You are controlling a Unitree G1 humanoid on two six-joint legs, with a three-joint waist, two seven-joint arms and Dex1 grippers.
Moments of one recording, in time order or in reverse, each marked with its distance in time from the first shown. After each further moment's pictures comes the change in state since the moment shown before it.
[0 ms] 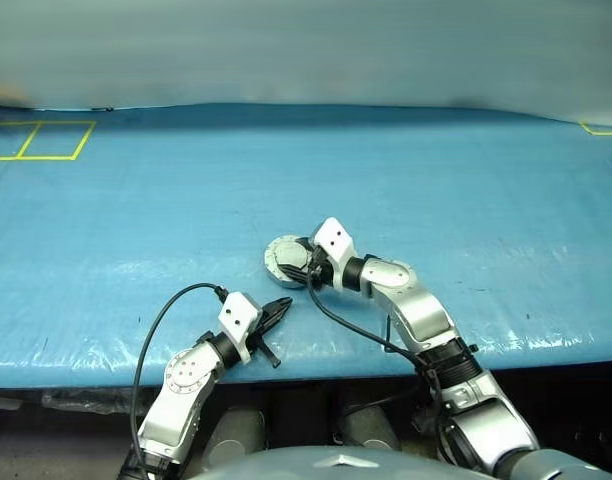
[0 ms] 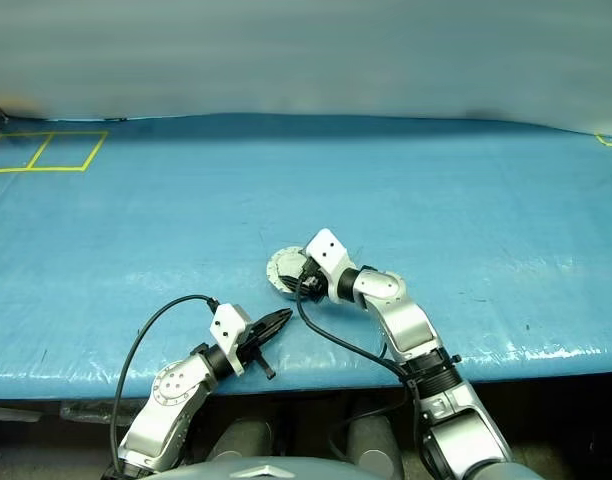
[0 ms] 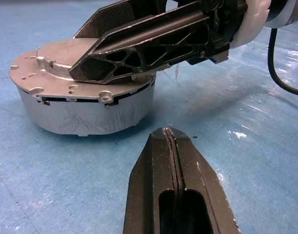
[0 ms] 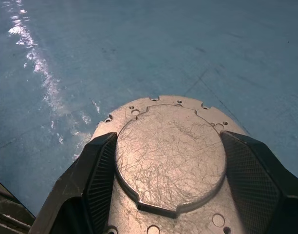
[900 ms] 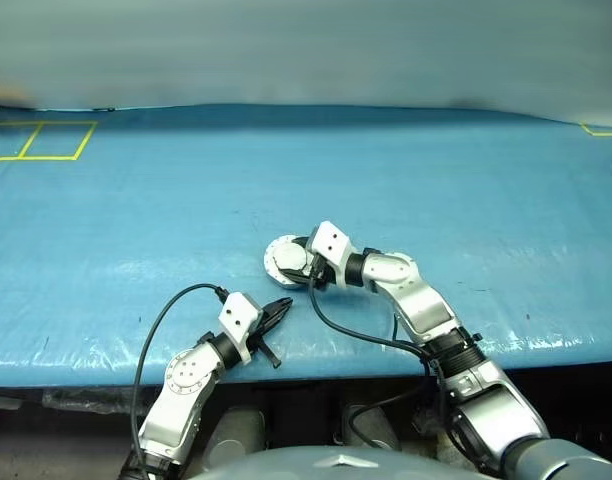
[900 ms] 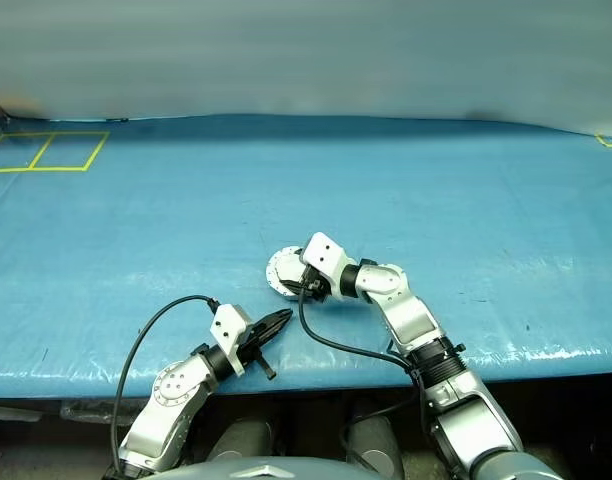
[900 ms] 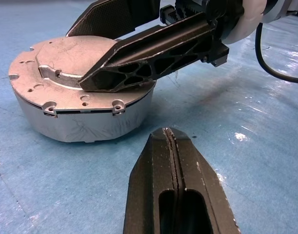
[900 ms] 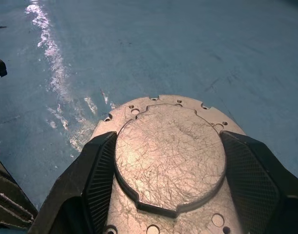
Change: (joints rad) left arm 0.001 -0.004 -0.001 0.000 0.001 0.000 0.001; right arm -0.058 -0.022 0.023 0.110 -0.030 -0.102 0.057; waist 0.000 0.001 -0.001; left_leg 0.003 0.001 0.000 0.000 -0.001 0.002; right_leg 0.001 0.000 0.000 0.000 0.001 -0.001
